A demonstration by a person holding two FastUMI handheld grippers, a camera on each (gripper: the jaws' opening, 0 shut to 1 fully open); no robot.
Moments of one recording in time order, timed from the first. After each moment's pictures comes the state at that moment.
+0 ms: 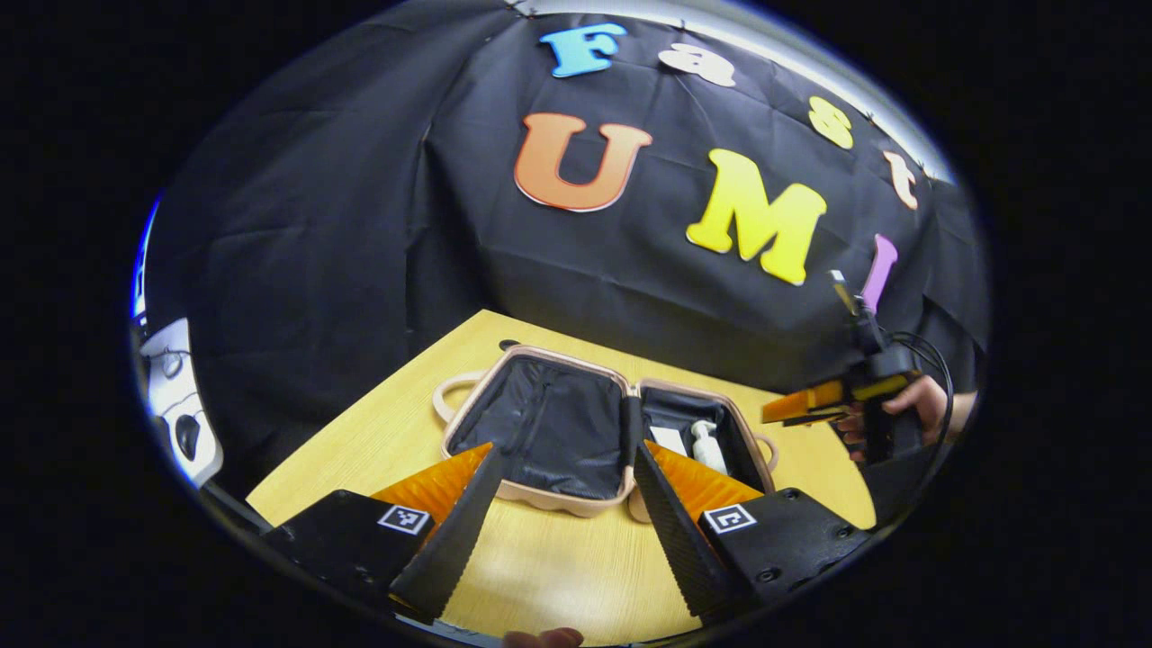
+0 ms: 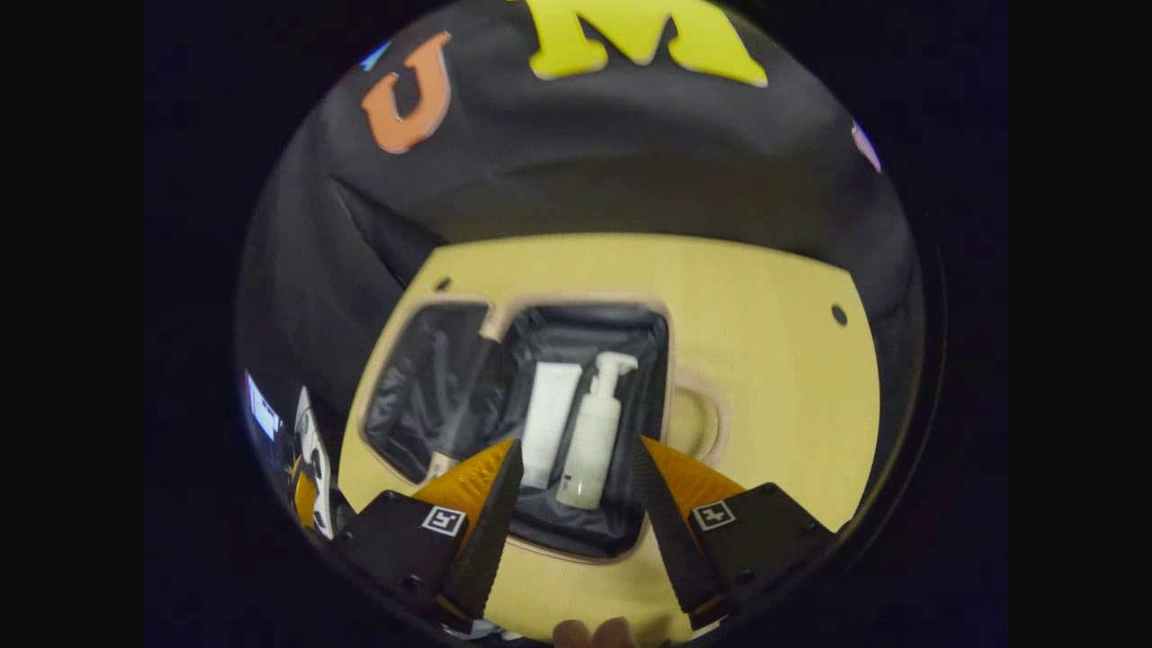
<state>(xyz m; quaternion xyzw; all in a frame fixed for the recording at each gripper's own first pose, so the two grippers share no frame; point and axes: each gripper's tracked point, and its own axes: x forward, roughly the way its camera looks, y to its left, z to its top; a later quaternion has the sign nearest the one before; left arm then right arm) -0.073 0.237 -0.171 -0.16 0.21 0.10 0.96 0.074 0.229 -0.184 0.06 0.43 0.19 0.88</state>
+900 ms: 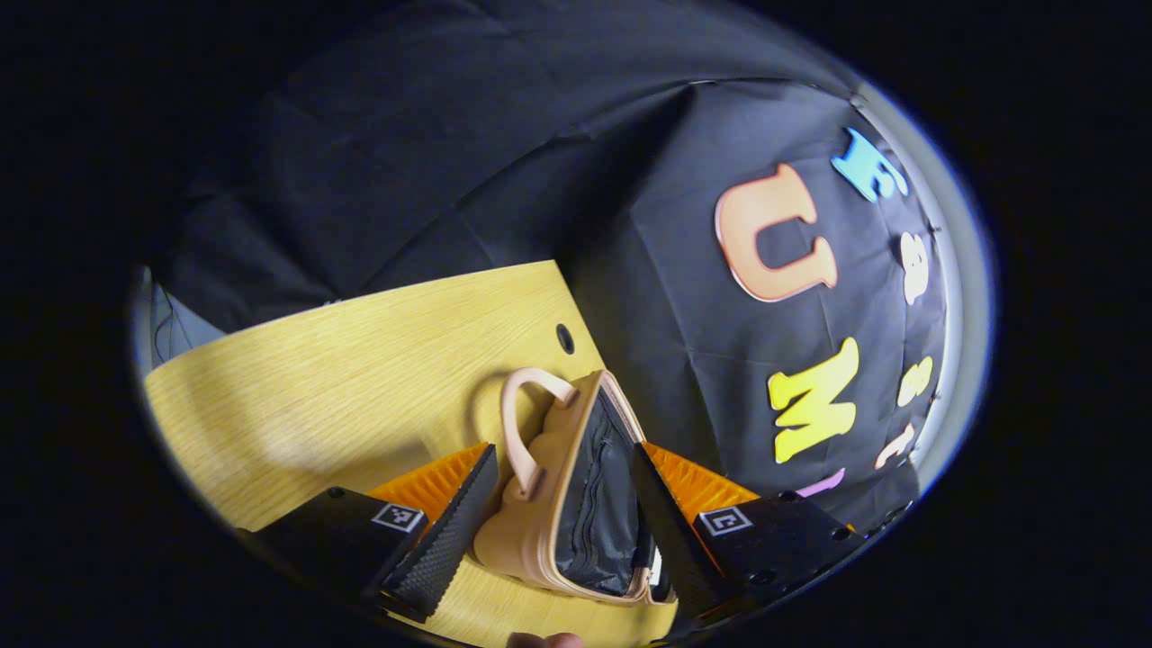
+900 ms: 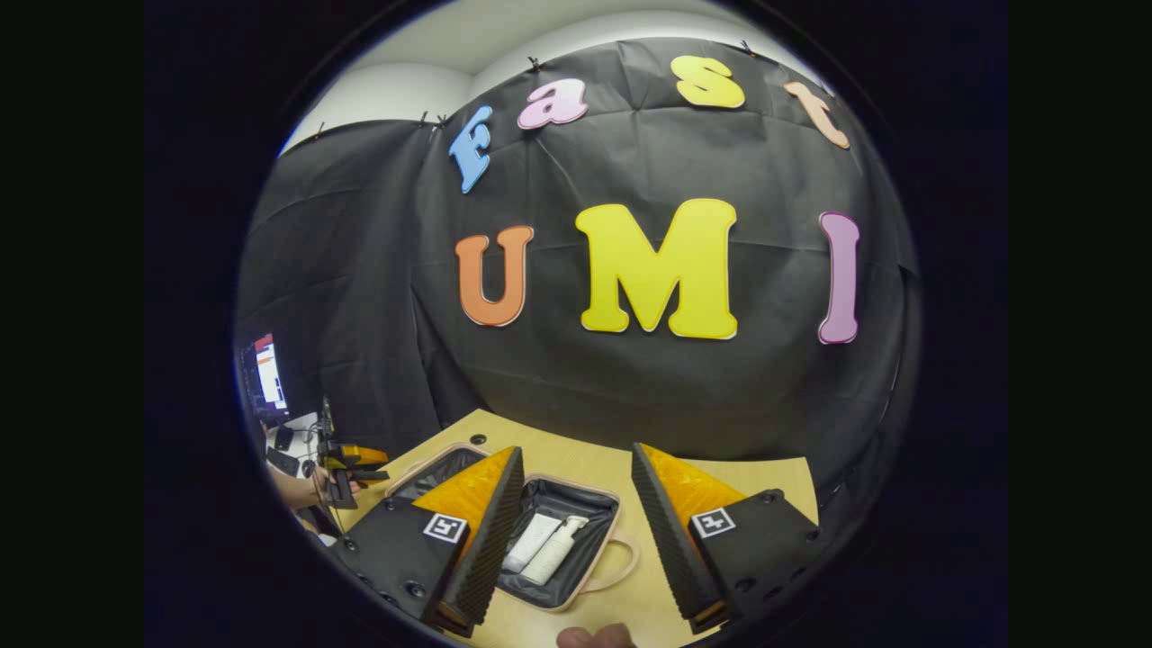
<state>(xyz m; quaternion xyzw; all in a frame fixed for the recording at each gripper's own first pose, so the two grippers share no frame) 0.019 0.397 -0.296 -0.54 0.18 0.07 0.82 0.060 0.155 -0.002 0.01 0.16 0.20 0.97</state>
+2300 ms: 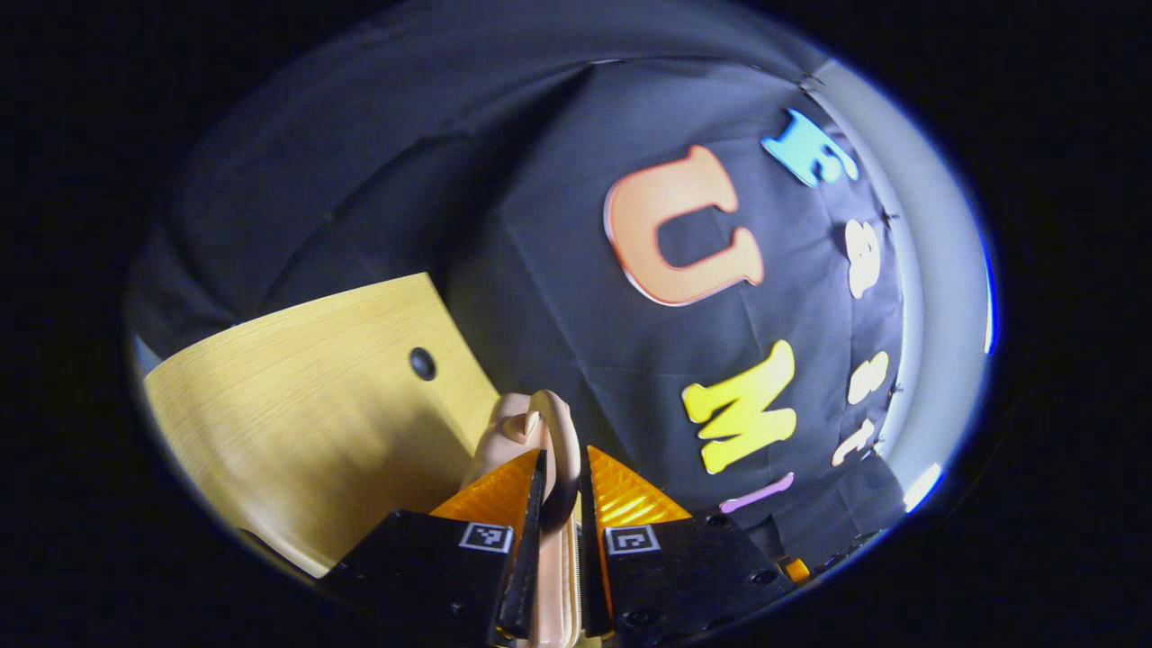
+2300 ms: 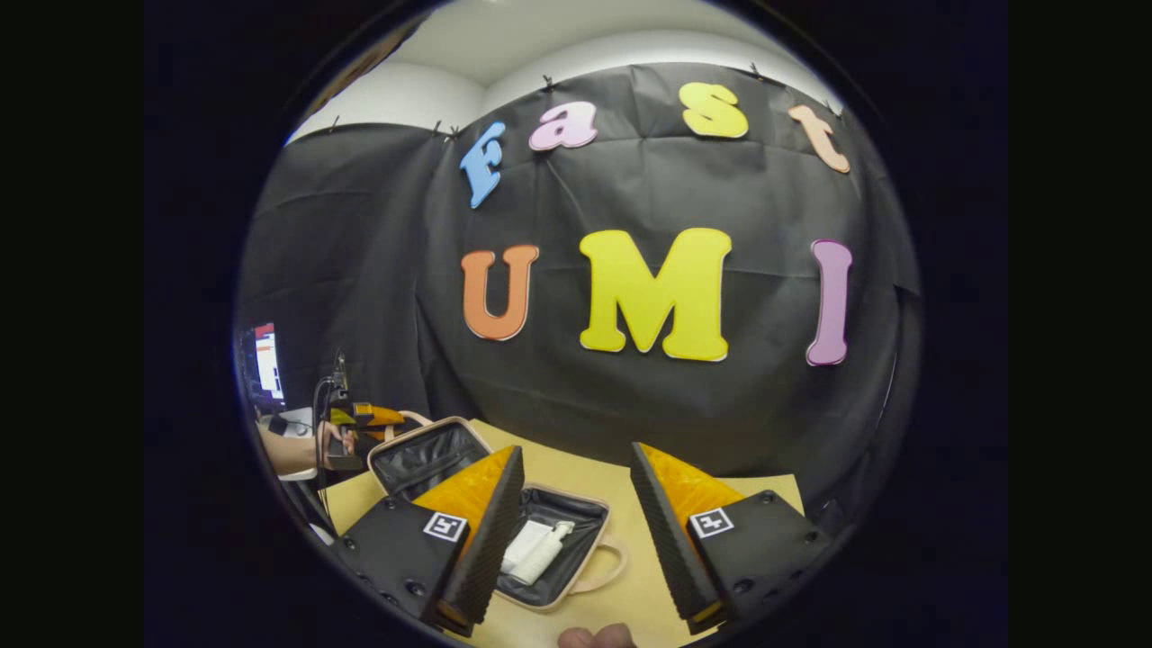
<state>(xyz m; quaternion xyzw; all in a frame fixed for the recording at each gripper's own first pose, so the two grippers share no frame) 0.114 0.330 -0.149 -0.49 0.12 -0.04 0.86 0.030 0.131 0.021 0.02 0.11 0.19 0.97</state>
